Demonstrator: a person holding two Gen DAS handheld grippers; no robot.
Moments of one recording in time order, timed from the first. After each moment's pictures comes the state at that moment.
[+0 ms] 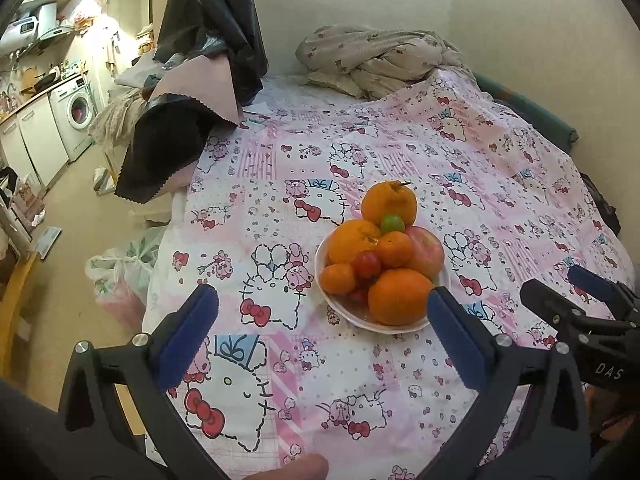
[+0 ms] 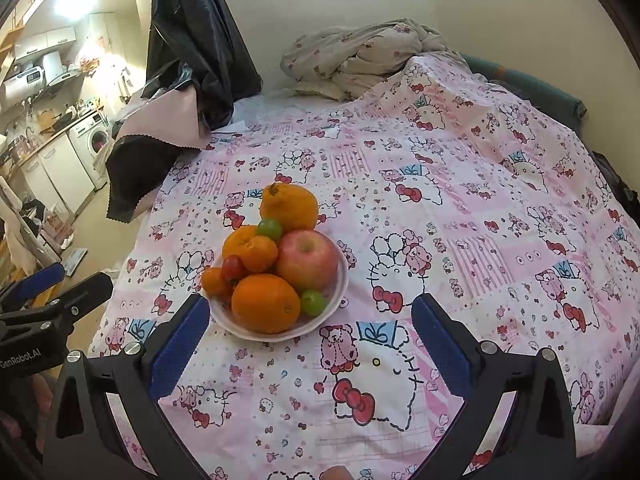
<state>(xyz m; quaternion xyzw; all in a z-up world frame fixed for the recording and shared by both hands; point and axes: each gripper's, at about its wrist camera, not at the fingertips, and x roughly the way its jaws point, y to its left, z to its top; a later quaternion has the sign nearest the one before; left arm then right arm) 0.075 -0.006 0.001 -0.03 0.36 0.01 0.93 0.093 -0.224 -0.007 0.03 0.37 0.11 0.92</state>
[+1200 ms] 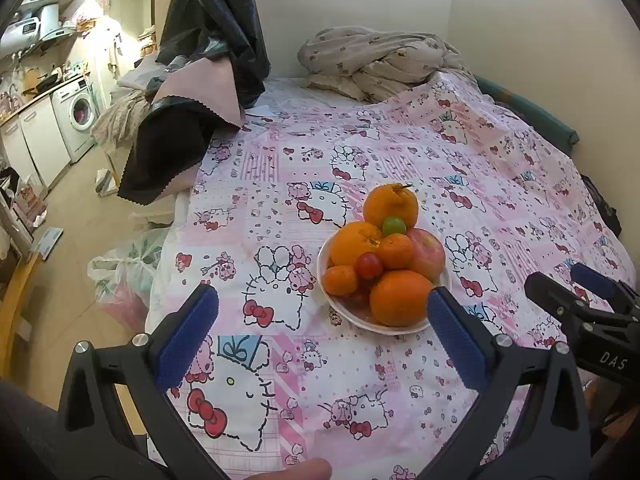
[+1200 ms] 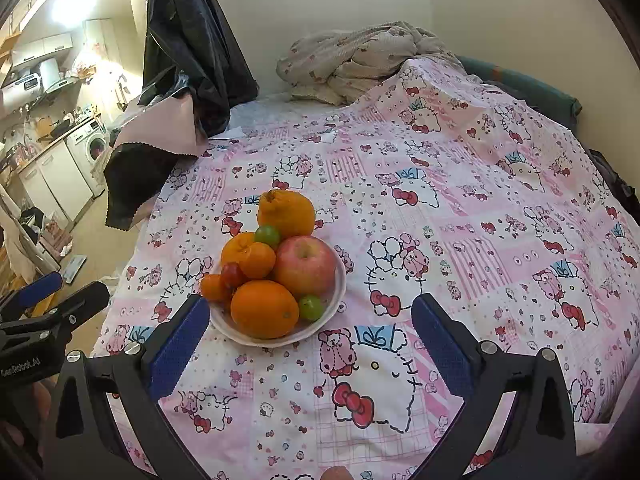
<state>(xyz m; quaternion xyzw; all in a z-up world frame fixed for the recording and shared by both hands) 0.072 -0.005 0.006 -0.04 0.36 0.01 0.93 0.093 -0.228 -0.004 0.03 0.36 0.10 0.93</state>
